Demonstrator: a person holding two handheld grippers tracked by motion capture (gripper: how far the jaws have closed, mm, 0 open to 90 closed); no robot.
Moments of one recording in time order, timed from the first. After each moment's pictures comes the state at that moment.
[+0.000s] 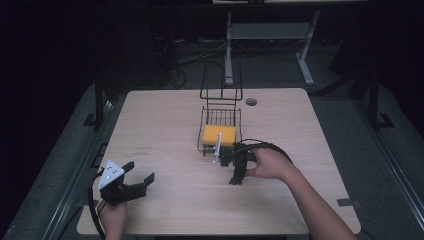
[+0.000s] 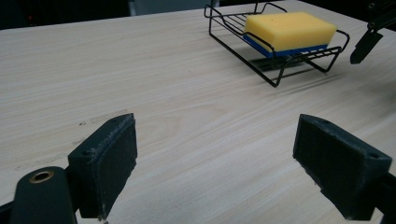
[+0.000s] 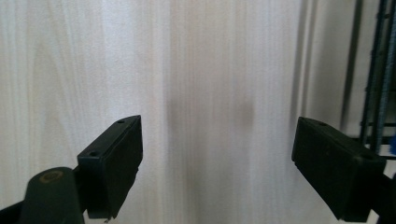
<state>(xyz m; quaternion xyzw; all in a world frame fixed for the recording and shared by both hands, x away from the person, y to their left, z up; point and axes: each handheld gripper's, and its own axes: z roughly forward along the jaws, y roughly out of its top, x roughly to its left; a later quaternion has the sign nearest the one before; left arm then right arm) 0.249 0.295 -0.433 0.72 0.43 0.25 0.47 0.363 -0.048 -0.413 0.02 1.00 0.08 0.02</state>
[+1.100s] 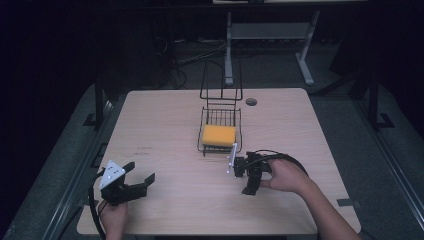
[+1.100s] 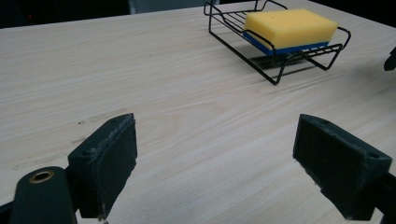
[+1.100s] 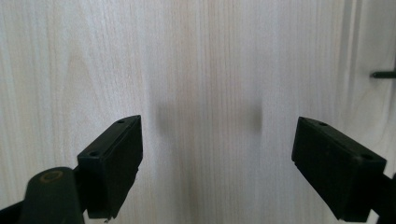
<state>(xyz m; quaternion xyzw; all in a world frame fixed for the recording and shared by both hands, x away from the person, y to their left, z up) 0.249 0.293 -0.434 0.73 0.43 0.25 0.47 0.335 -0.085 -0.422 0.04 1.00 0.08 0.02</state>
